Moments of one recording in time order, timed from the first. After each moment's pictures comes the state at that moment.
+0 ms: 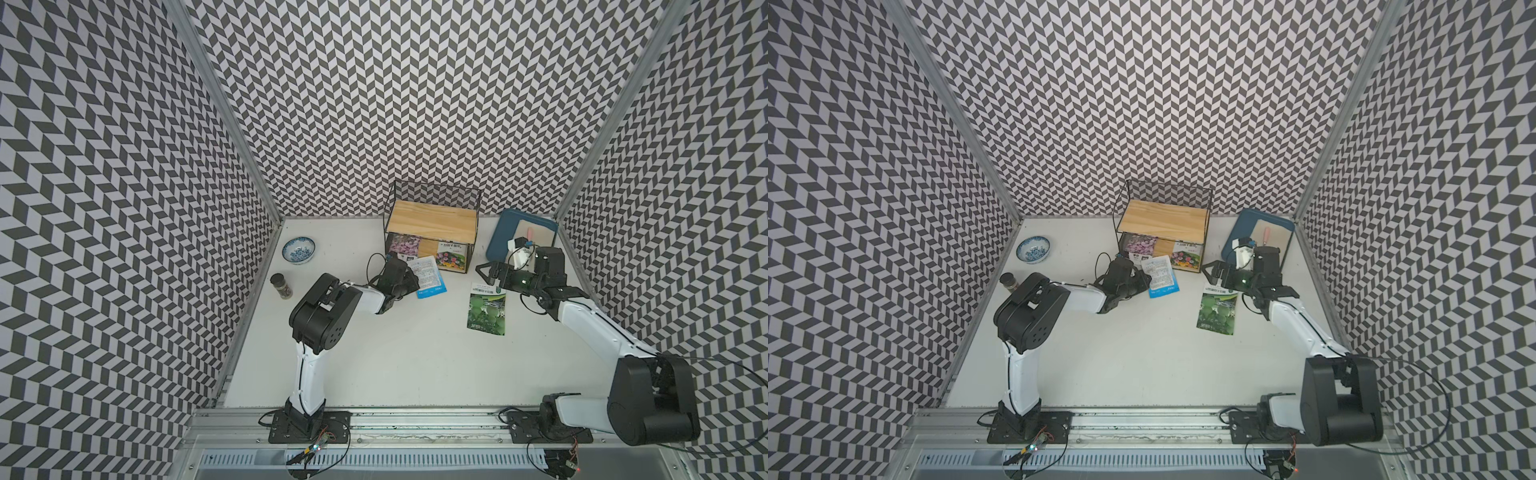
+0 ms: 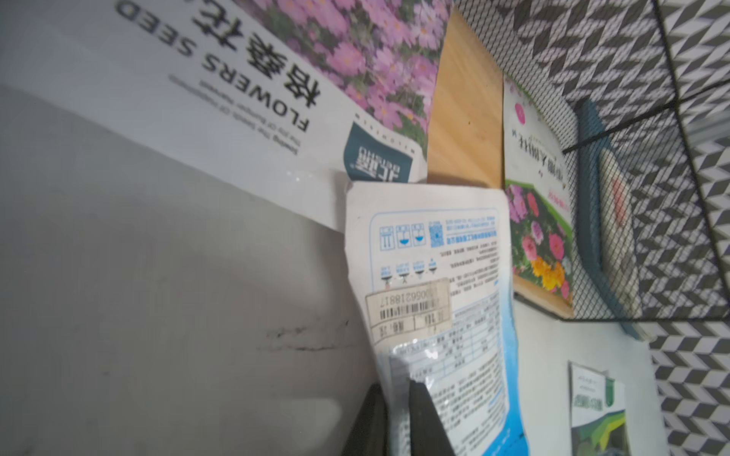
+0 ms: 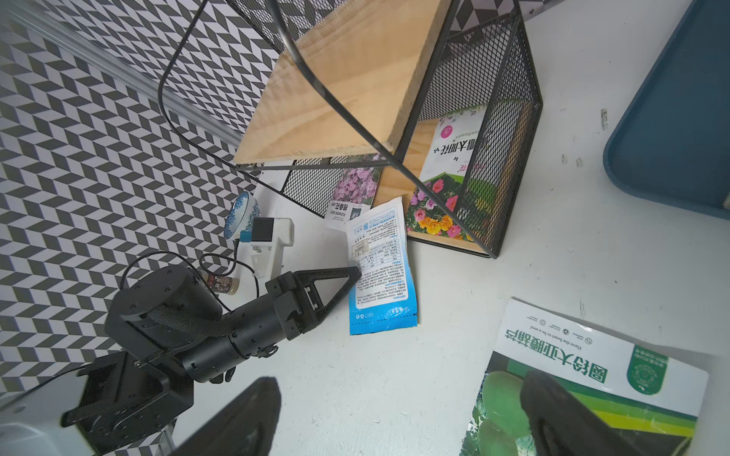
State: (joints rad) left arm -0.56 2.05 1.04 0.41 0.10 -0.84; right arm 0.06 1.33 0.81 -0.10 -0.57 0.40
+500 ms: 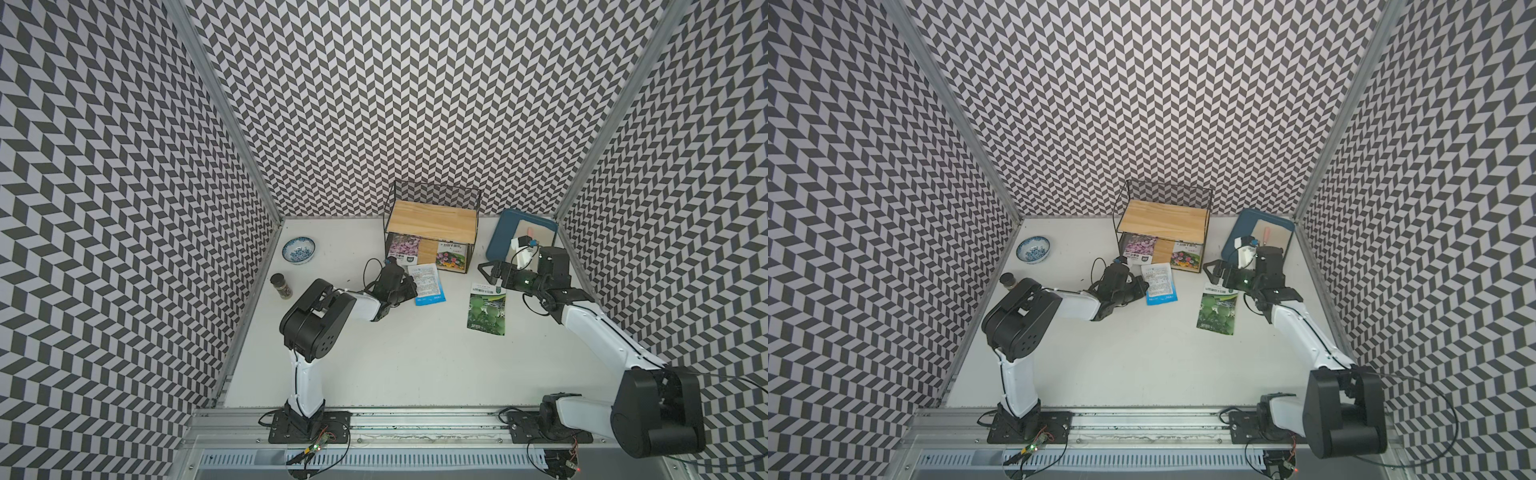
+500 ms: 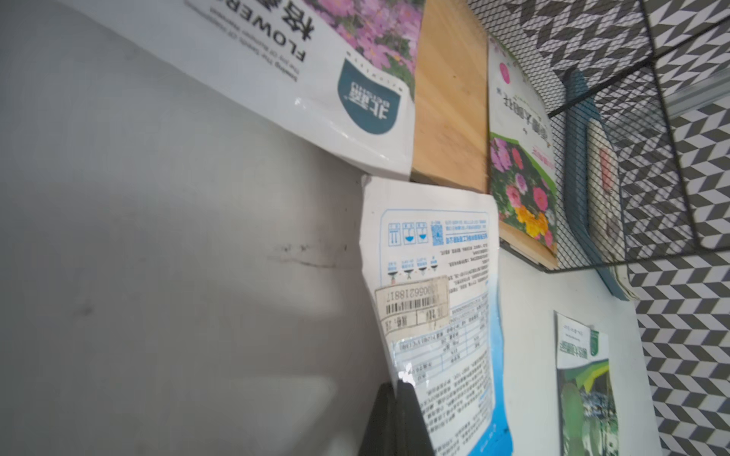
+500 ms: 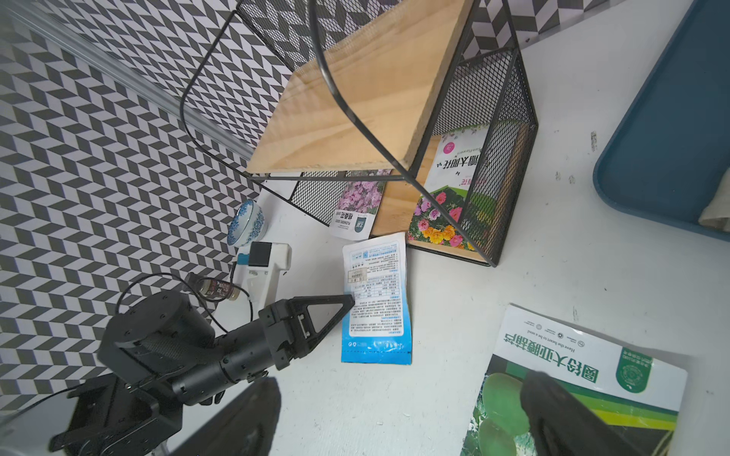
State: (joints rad) left arm -0.58 1.91 0.91 0.40 0.13 -0.80; right arm 0.06 1.25 0.81 -0.13 -0.55 0.40
